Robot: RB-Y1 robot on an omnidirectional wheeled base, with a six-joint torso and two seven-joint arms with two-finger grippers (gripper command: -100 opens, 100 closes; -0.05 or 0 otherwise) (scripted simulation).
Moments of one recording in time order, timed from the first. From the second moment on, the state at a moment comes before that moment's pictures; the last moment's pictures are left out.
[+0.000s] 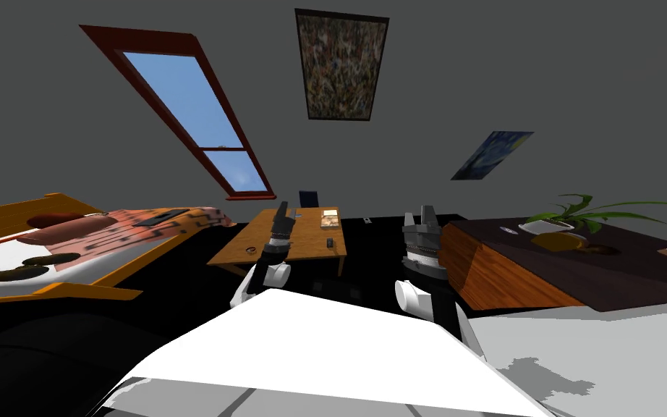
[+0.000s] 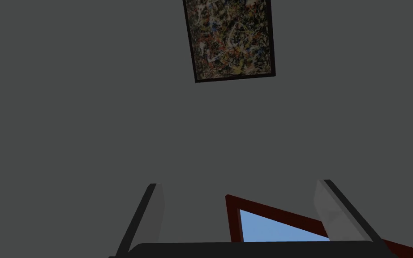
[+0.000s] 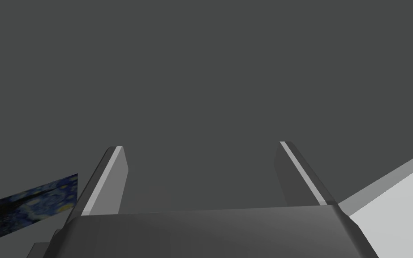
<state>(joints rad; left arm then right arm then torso) 0.49 0.12 -0.06 -2.21 0.03 -0.47 -0.12 0.50 0.00 0.04 -2.33 0.11 -0.39 0.04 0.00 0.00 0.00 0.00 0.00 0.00</state>
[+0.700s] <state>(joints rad) 0.44 0.19 -0.05 -2.15 -0.01 -0.30 -0.06 0.50 0.00 0.04 -2.33 0.11 -0.39 0.04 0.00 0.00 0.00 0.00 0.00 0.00</state>
